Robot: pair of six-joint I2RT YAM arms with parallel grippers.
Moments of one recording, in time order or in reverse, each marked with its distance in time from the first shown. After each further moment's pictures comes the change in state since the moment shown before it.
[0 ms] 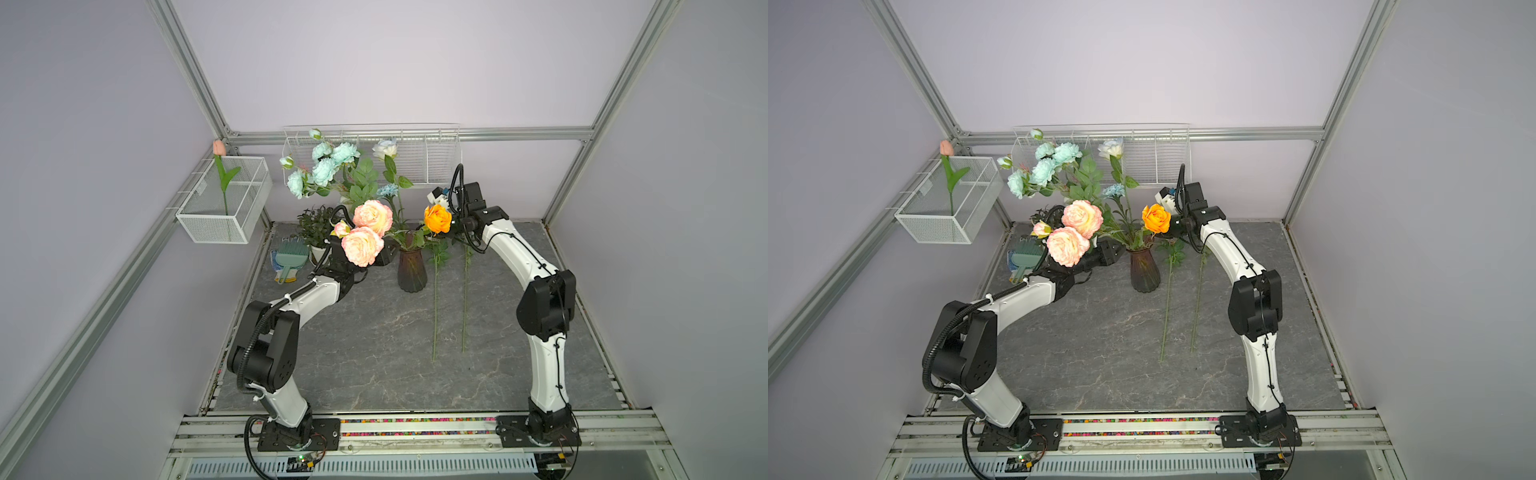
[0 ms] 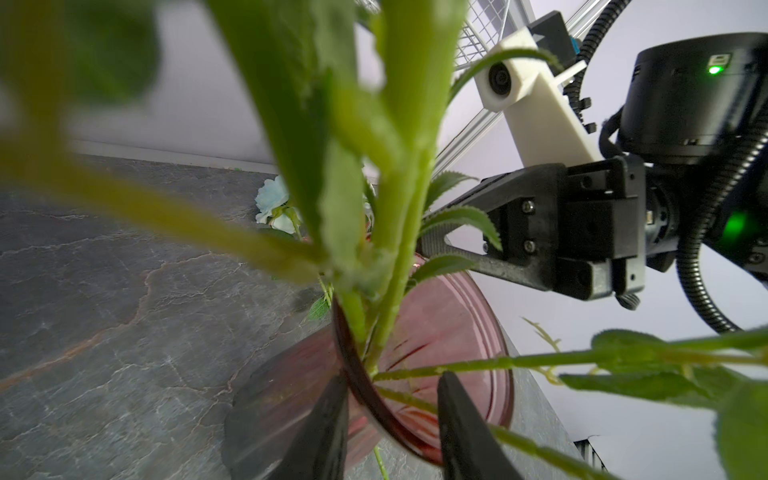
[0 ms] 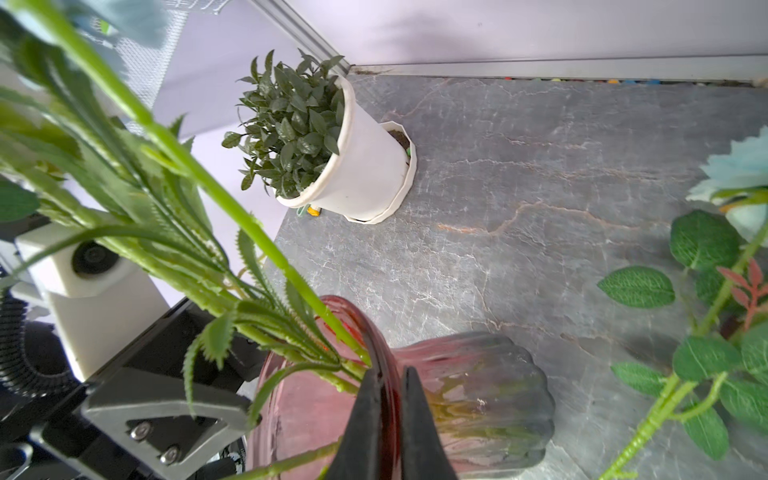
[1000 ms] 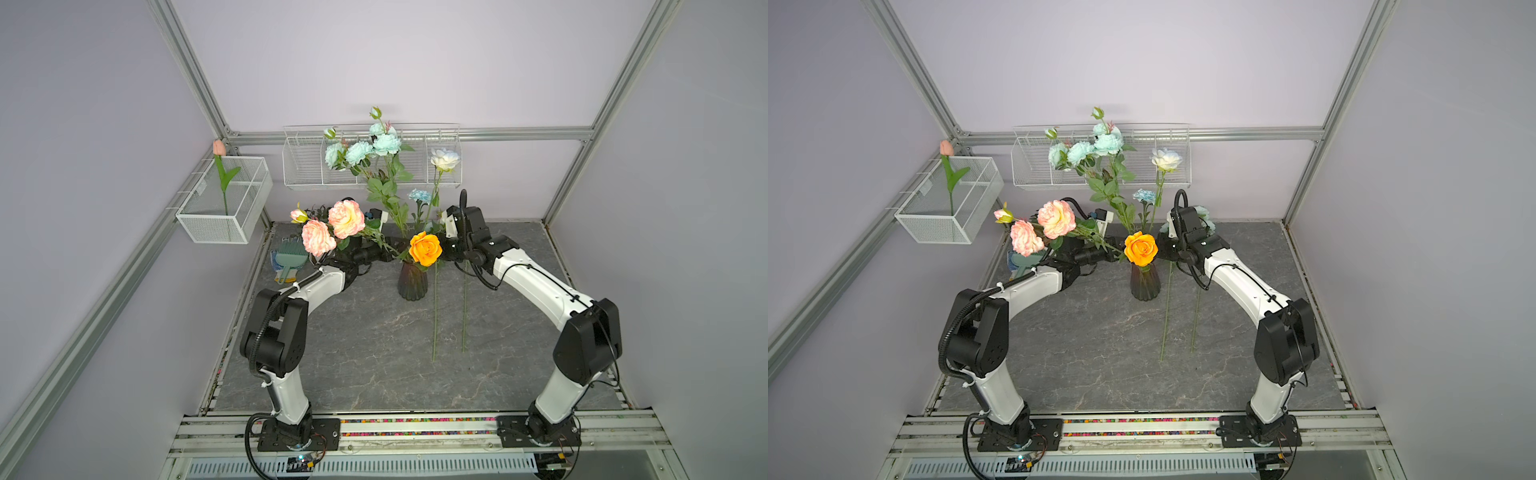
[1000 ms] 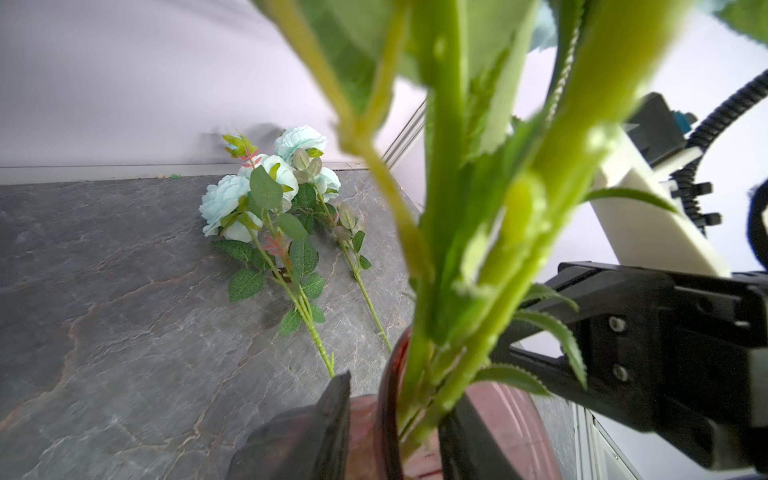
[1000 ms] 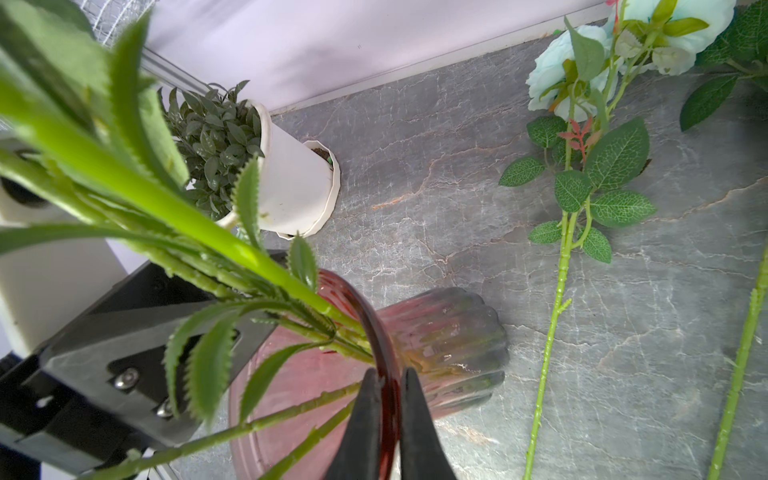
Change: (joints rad) left arm 0.018 0.087 0.107 -0.041 0.155 0.098; right arm 0.146 -0.425 -0.541 0.174 0.505 0.283
